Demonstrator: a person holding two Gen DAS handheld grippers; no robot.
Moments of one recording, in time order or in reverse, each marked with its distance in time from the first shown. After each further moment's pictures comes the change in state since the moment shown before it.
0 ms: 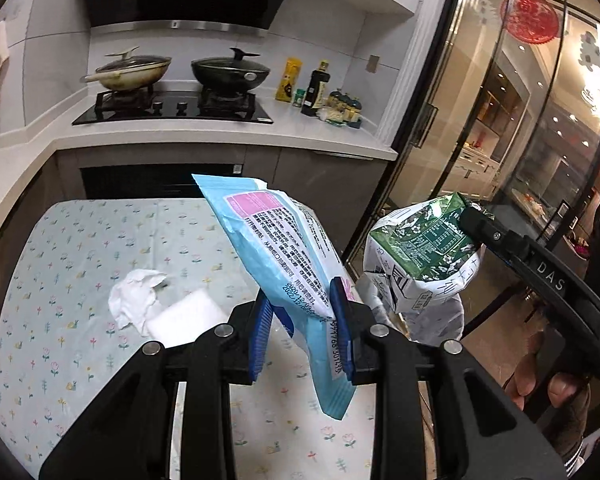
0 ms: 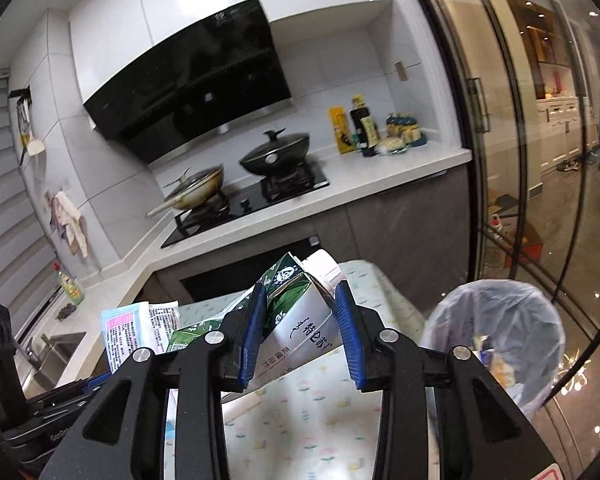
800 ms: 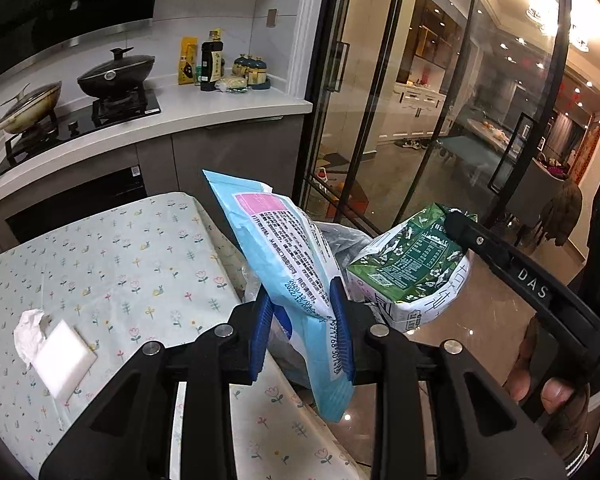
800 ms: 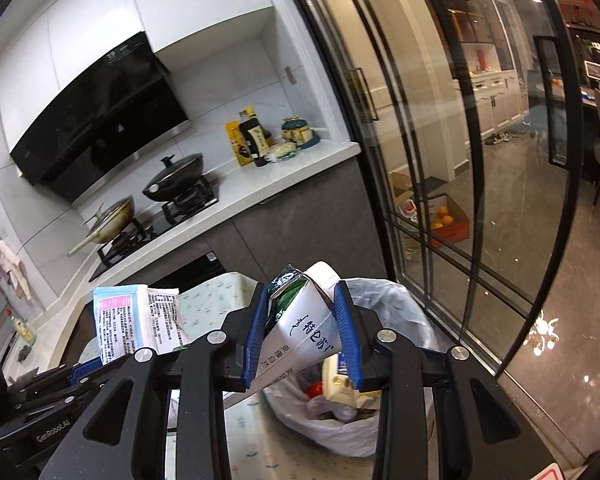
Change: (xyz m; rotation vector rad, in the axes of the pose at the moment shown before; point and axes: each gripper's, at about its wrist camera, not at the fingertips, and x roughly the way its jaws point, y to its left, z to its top) left arm 0.103 -0.174 -0.014 0.231 0.123 -0.107; right arm -0.027 -0.184 0.000 0.156 -0.002 -0.213
